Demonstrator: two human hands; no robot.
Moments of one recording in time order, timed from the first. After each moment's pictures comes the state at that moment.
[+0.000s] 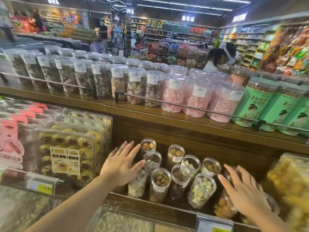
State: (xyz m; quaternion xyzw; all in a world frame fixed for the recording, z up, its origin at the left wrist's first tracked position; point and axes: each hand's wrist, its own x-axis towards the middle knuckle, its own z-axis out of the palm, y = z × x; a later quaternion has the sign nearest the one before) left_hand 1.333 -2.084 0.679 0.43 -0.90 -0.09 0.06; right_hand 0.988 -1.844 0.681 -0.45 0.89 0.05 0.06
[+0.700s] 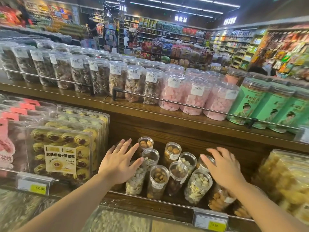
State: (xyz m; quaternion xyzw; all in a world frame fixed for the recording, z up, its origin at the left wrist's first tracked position) left_hand 1.332 -2.086 0.677 0.43 -0.90 -0.09 0.05; right_hand 1.035 -1.897 0.736 -0.43 0.90 -0.08 0.04
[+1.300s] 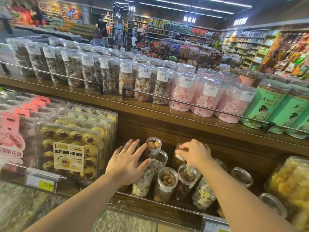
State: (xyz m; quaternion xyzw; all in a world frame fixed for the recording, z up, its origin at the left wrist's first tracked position) left_hand 1.333 -2.086 0.676 0.43 -0.90 -0.09 0.05; right_hand 1.086 -2.007 0.731 -0.49 0.86 -0.11 0.08
